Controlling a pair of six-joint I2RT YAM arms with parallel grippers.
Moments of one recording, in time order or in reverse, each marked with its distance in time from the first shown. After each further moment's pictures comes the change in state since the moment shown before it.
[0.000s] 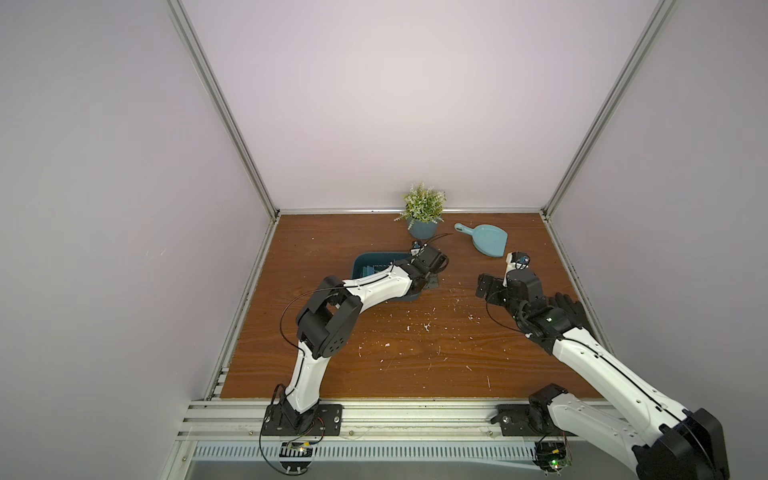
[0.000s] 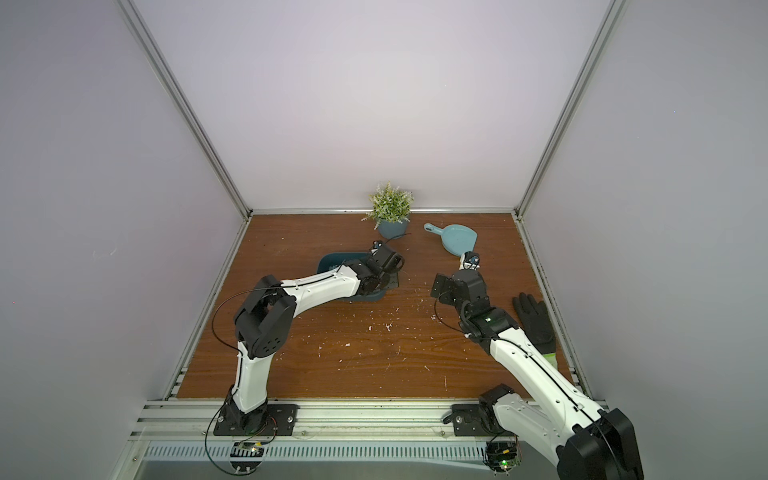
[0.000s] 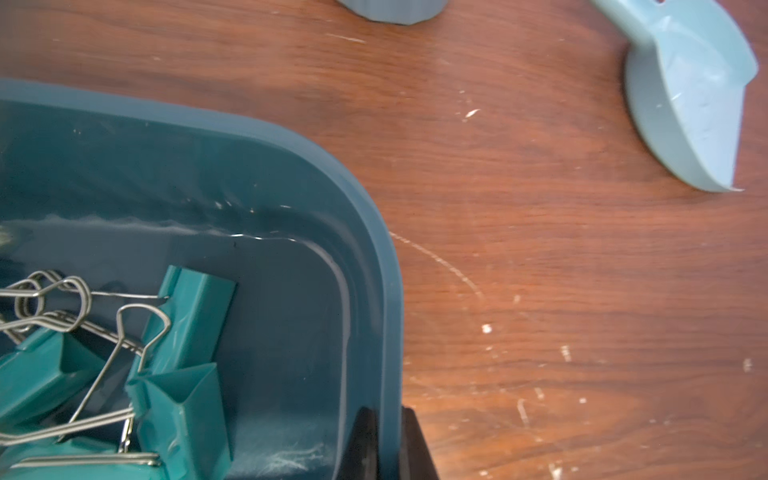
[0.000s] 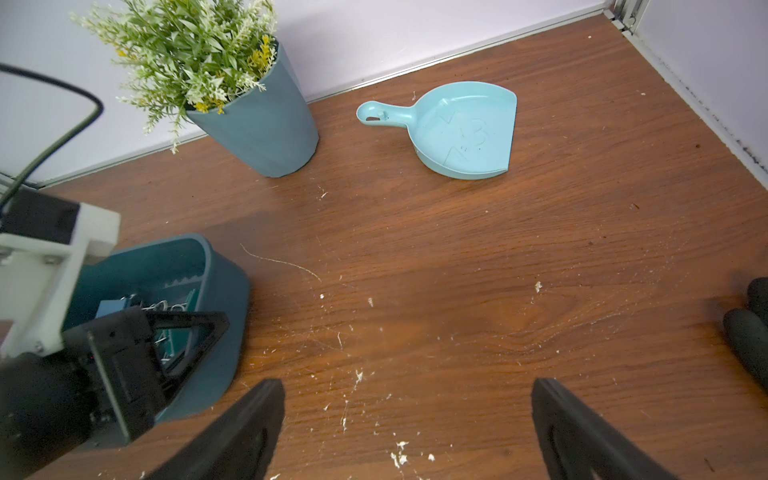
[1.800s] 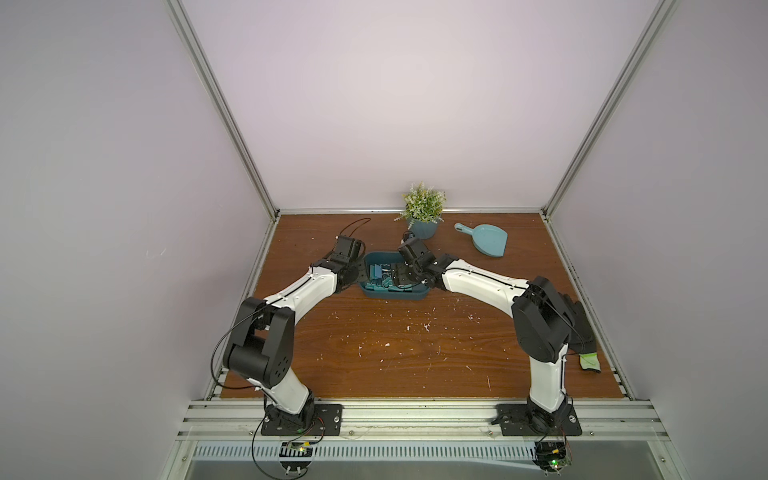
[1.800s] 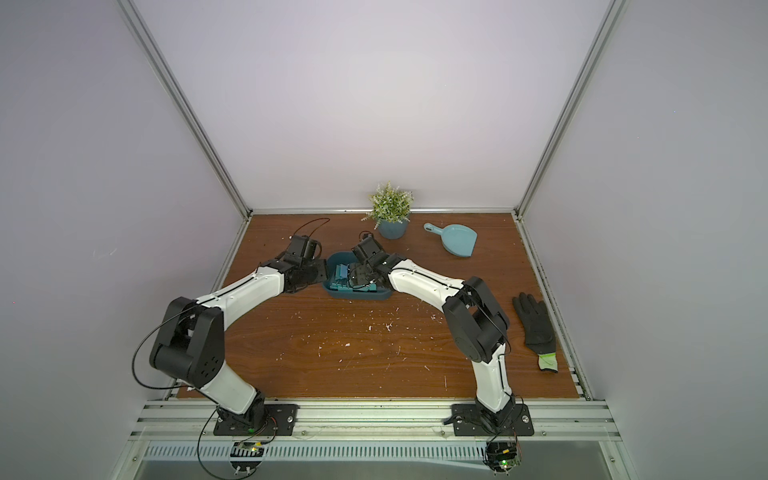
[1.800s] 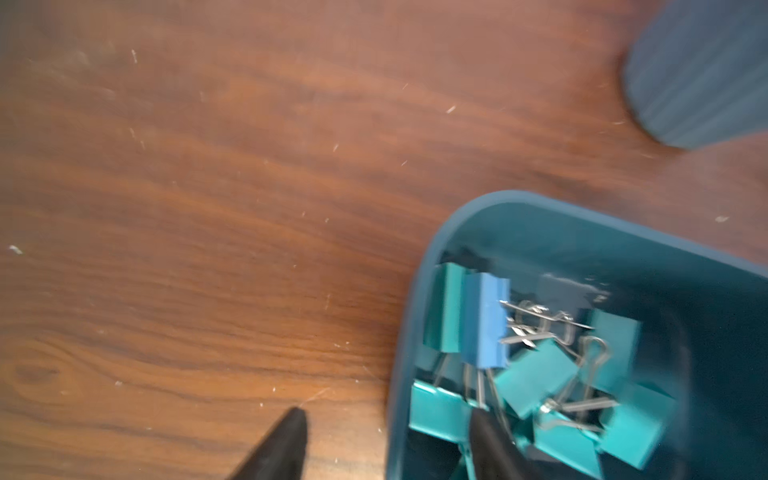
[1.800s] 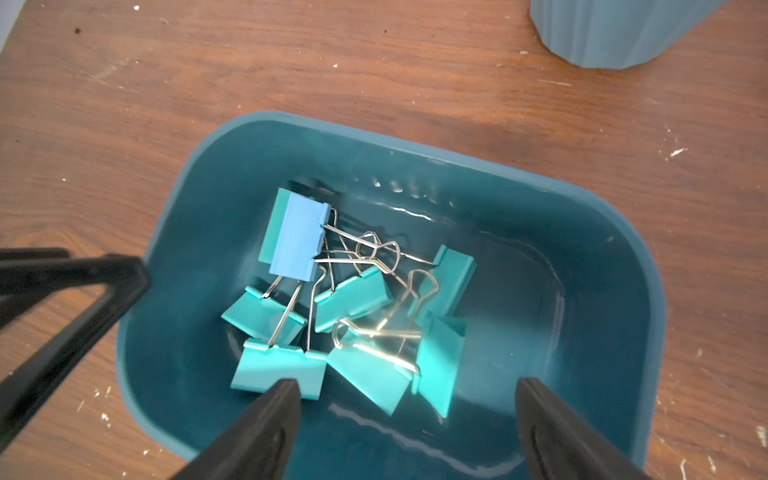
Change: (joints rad) left arm 0.486 -0.397 -0.476 0.037 0.153 0.313; right arm 0.345 0.973 0.833 -0.160 -0.105 0.005
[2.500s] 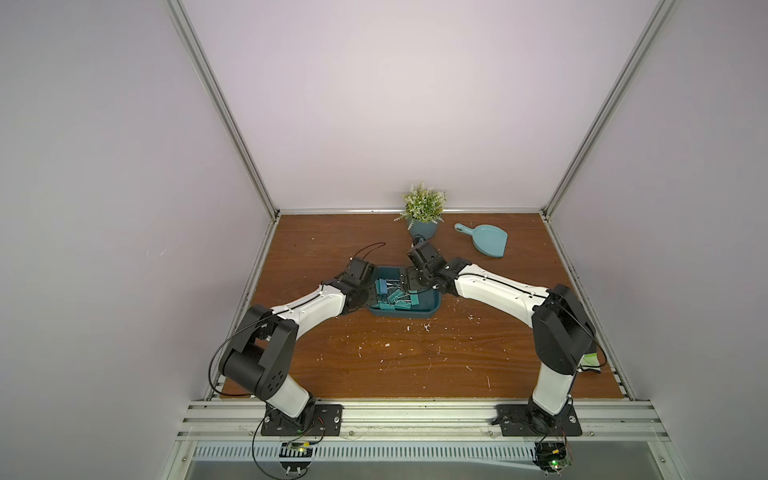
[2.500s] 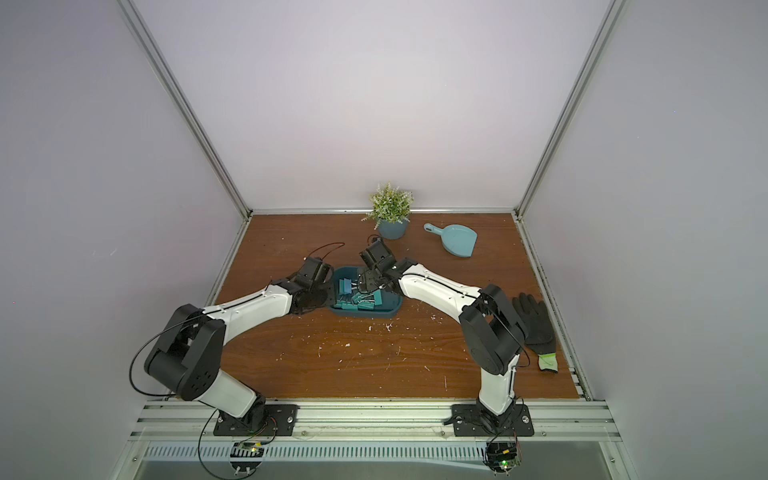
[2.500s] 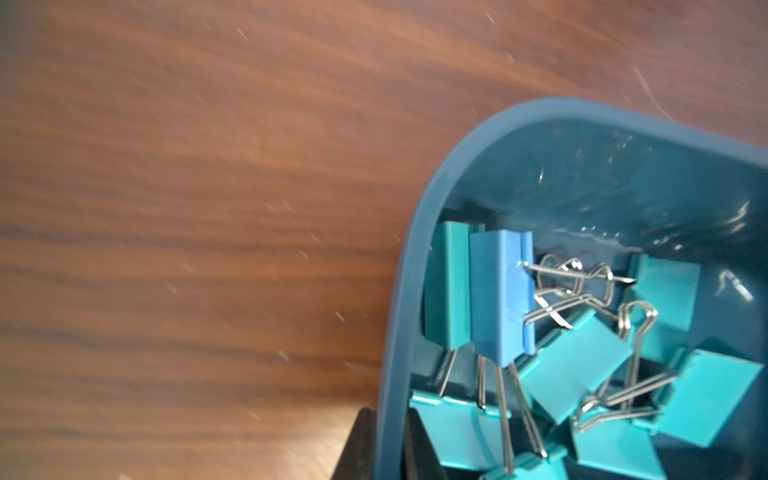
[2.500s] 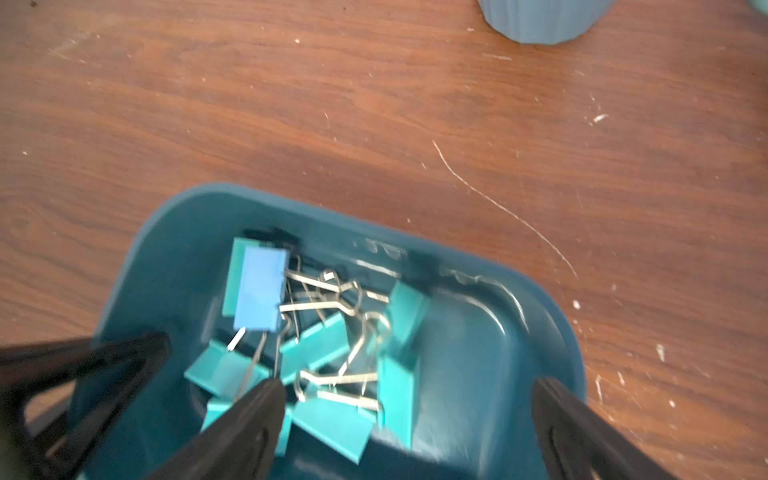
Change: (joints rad) left arm -0.189 -0.122 -0.214 0.049 0.006 -0.122; right arm -0.001 -0.150 -0.148 -0.039 0.043 0.000
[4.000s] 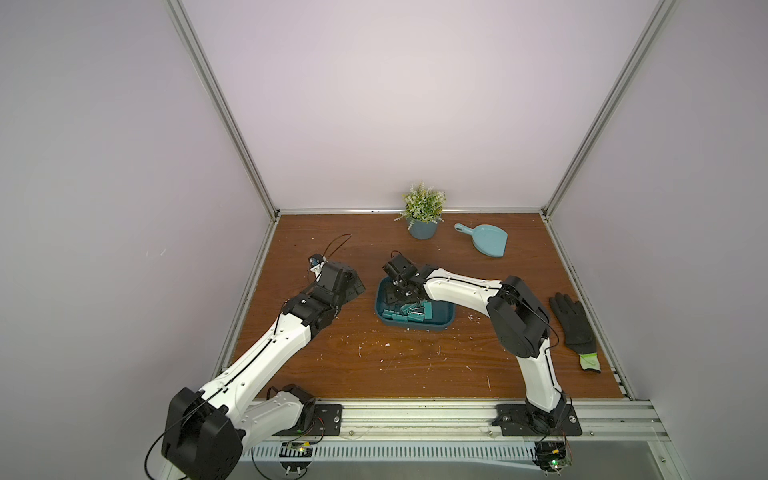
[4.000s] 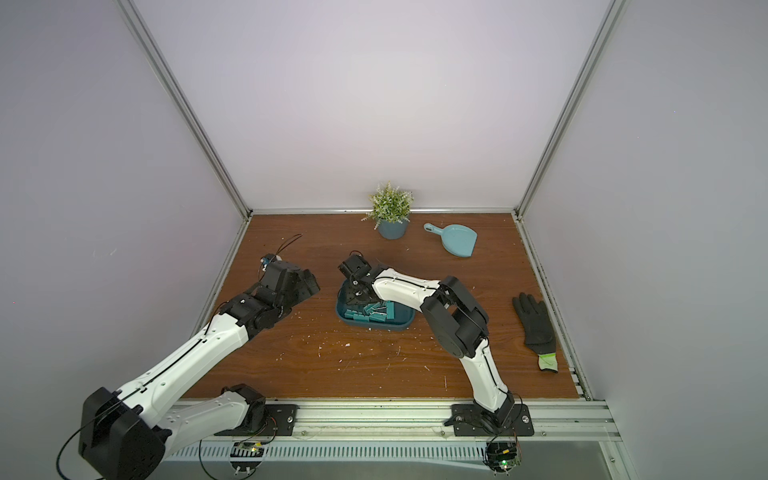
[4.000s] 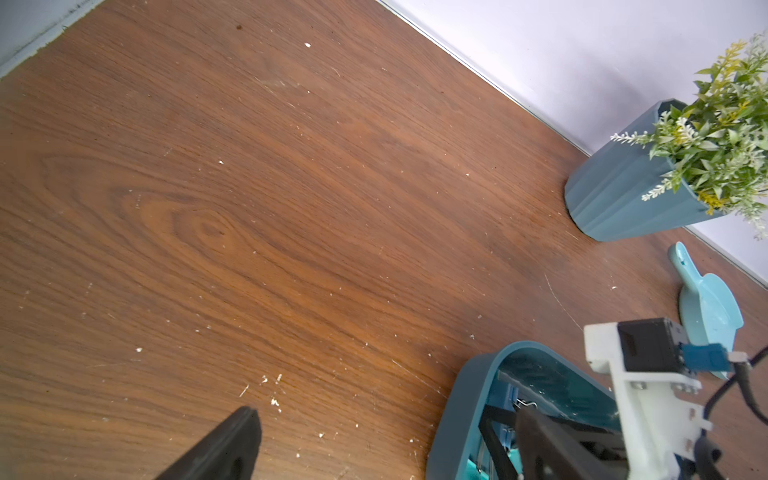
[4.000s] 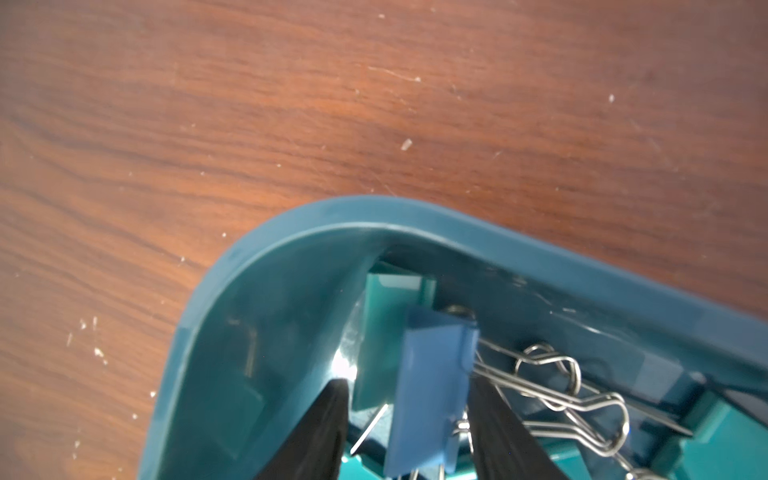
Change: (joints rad) left arm 0.043 -0.460 -0.031 -0.206 -0.266 -0.249; right arm 0.087 0.288 0.183 -0.031 -0.173 0.171
